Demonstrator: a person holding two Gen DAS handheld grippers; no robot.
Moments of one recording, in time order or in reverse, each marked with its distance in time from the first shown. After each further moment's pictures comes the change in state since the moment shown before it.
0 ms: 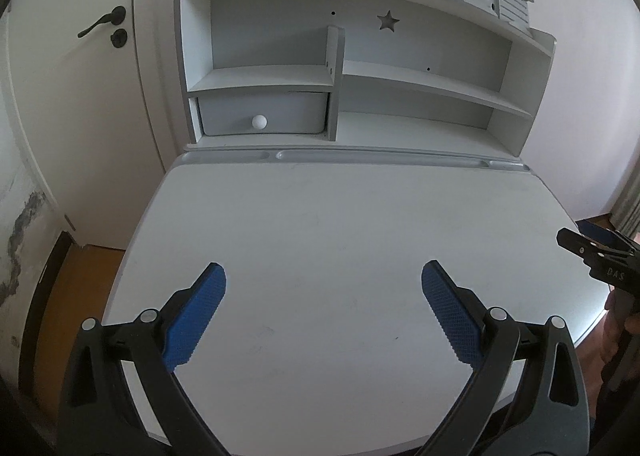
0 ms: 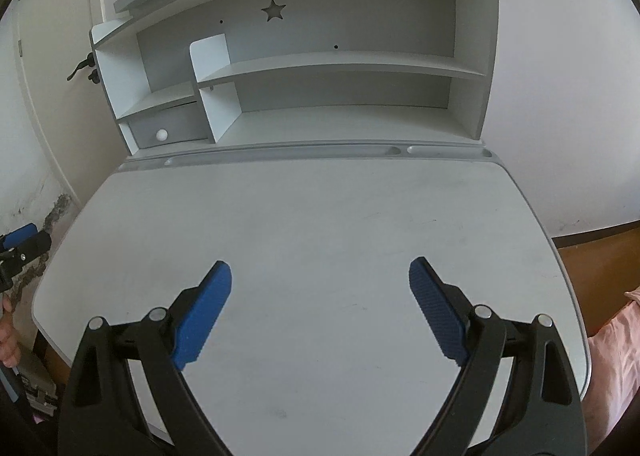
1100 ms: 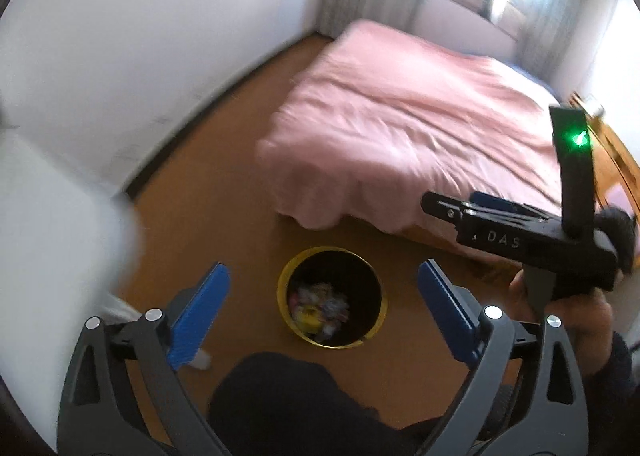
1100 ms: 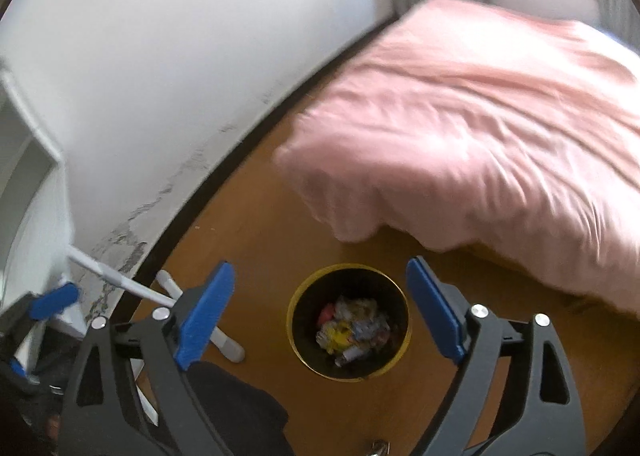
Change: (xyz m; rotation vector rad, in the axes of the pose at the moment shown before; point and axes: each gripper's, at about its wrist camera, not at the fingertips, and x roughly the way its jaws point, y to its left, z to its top) left arm 0.000 -0.509 -0.146 0.779 0.290 -0.915; right arm -0.224 -0.328 -0.253 0.824 0.020 -0.637
